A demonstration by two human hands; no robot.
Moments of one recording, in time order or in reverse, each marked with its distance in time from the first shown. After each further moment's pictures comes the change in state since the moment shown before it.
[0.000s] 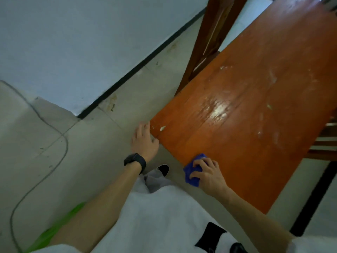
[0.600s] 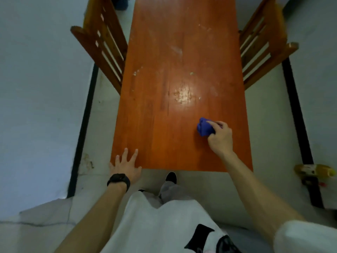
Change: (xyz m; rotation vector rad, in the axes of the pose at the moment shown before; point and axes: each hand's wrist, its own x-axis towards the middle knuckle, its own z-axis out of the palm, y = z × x) left_hand 0.014 0.047 0.006 0.971 -0.389 0.334; right_hand -0.074 0.060 -0.018 0.759 0.677 1.180
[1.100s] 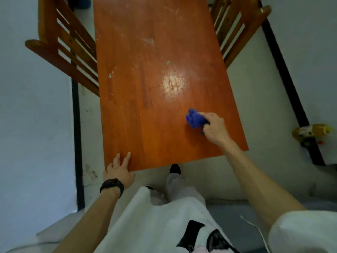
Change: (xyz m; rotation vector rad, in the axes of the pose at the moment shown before) left_hand 0.005 -0.004 -0.010 0.109 0.009 0.041; right_hand -0.001 0.031 -0.006 0.119 -0.070 0.079
